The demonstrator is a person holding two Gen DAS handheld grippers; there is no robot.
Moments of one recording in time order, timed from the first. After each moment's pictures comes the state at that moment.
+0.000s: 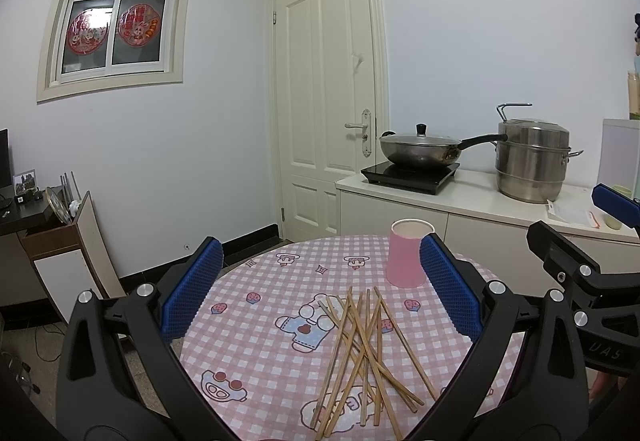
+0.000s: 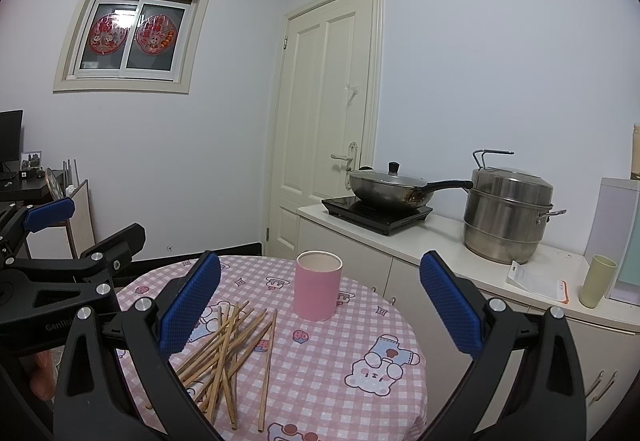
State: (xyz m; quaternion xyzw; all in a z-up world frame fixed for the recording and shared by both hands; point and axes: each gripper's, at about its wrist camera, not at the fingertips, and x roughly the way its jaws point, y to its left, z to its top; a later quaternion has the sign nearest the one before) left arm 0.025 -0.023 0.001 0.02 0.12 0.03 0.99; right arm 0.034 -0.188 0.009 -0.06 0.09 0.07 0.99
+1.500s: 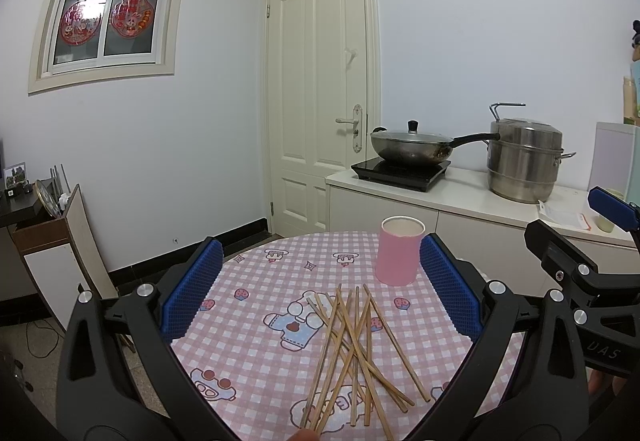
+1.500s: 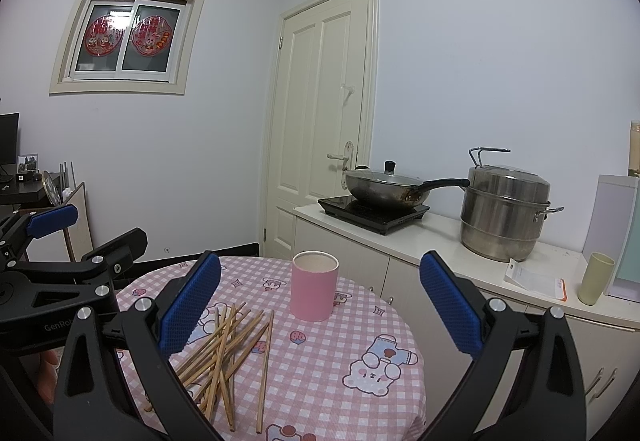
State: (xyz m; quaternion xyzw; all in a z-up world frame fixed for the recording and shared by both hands) left arm 0.032 -0.021 -0.001 0.00 0.13 0.01 0.99; right arm 0.033 -0.188 0.008 -0.05 0.09 0.06 0.99
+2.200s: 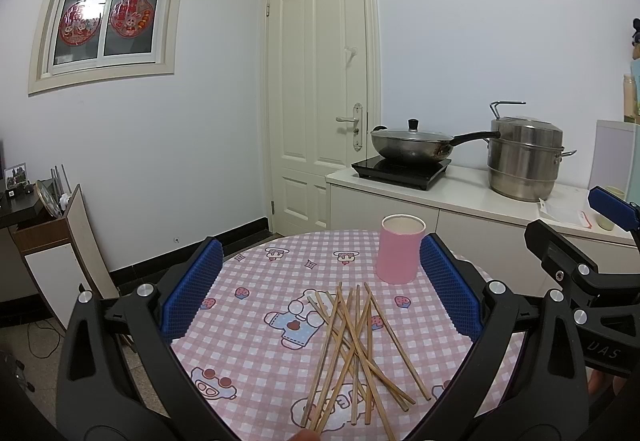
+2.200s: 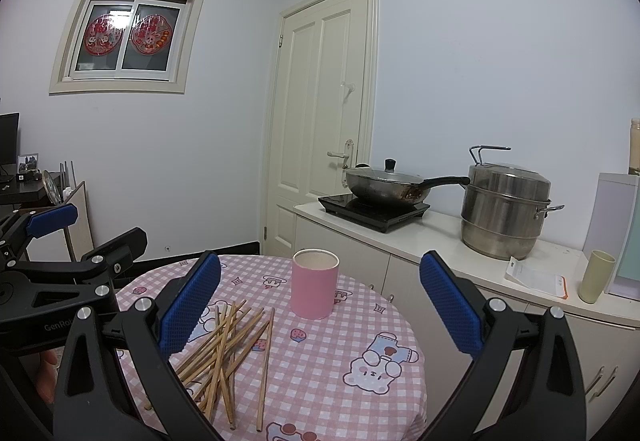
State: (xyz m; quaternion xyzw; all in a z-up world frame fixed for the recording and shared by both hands) left arm 0.031 -0.021 -0.004 0.01 0.13 0.01 0.99; right arm 0.033 -0.187 0.006 -0.05 0.10 0.06 0.99
